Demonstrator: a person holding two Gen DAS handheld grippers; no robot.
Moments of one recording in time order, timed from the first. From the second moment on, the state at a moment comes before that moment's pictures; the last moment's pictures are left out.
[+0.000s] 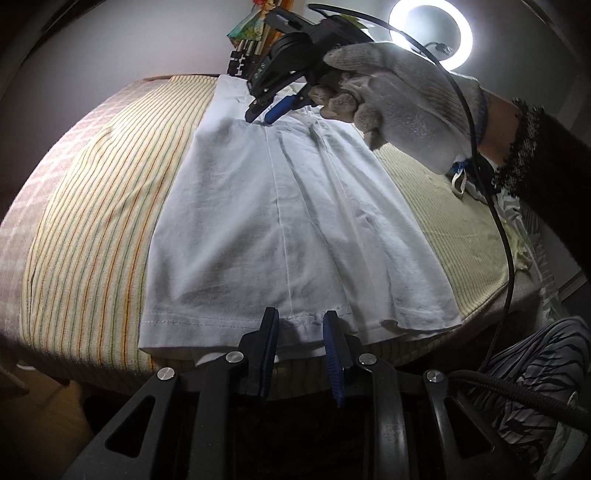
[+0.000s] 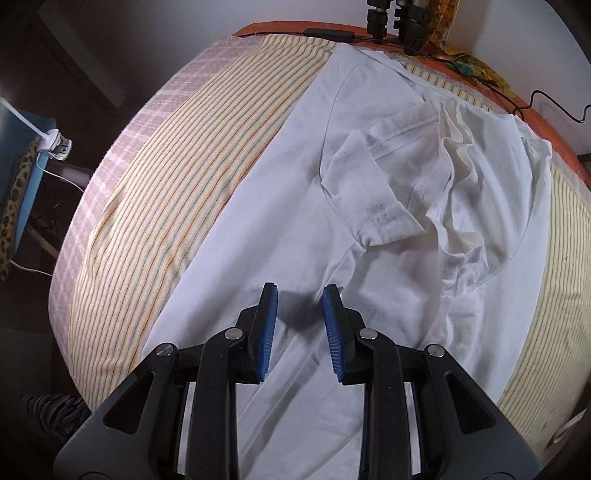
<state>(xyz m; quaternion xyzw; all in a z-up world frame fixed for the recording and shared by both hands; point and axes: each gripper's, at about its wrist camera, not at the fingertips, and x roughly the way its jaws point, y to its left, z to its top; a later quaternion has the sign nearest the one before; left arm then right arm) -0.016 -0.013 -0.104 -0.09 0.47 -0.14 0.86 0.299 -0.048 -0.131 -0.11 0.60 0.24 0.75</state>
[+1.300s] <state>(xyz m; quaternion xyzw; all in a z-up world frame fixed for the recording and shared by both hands) -0.026 0.001 -0.086 -0.15 0.44 -0.17 0.87 0.317 -0.044 -0.122 -0.11 0.59 0.23 0.77</state>
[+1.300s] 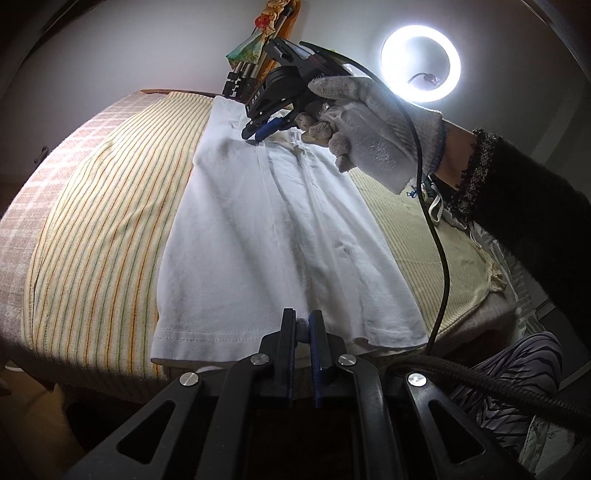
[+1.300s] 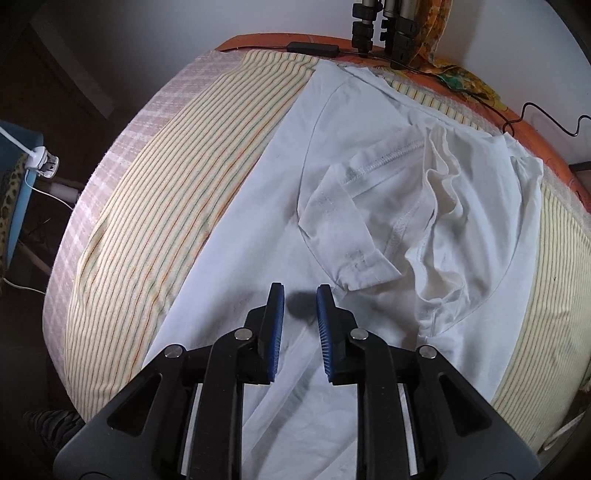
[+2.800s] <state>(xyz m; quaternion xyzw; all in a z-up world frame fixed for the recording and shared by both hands) -0.027 0.008 -0.090 -0.15 0.44 -0.17 0.87 0.321 -0.038 -0.133 -0.17 0.59 0.21 0.76</state>
